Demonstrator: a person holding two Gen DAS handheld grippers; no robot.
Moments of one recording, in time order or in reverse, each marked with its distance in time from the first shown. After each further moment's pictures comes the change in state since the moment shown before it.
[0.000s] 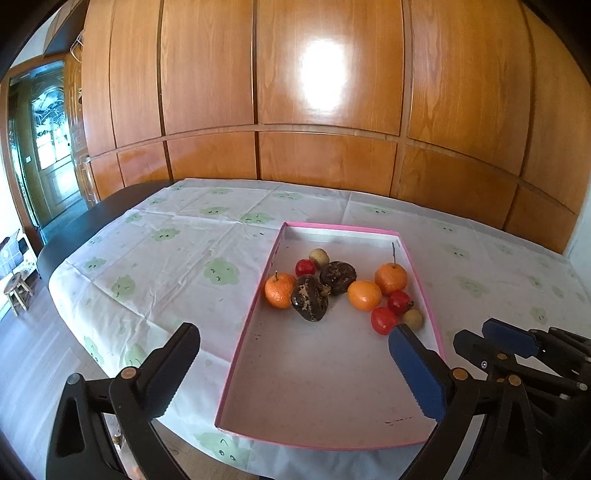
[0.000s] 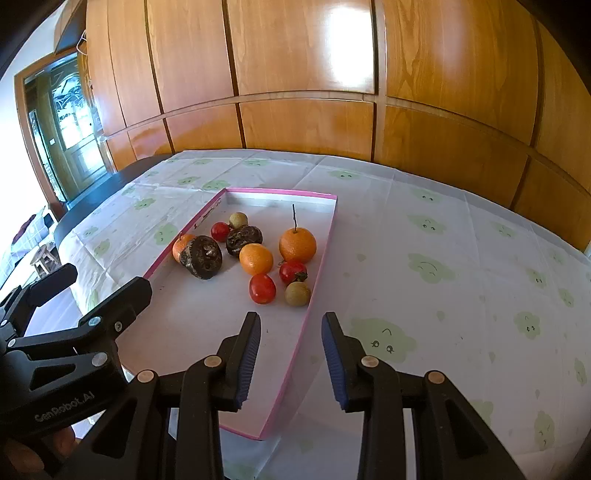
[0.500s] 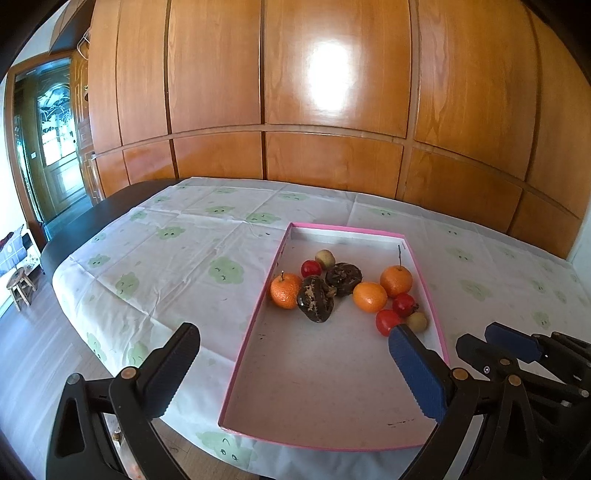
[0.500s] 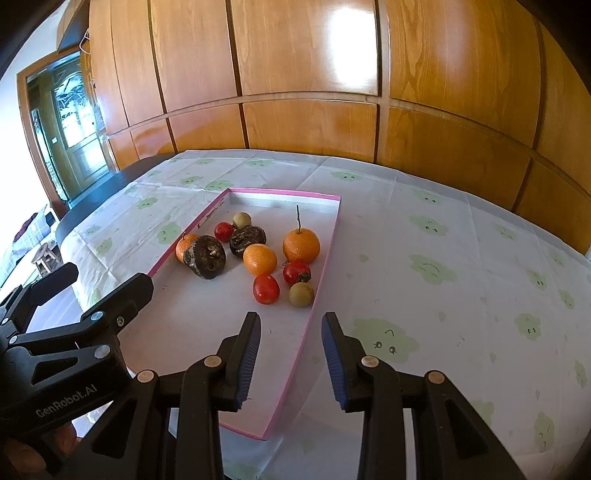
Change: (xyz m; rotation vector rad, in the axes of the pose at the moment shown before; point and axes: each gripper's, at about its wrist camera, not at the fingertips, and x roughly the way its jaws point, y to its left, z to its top) left arm 0.000 0.002 0.000 -0.016 -0.004 0.013; right arm -0.001 0.002 0.000 -0.011 -0.002 0.008
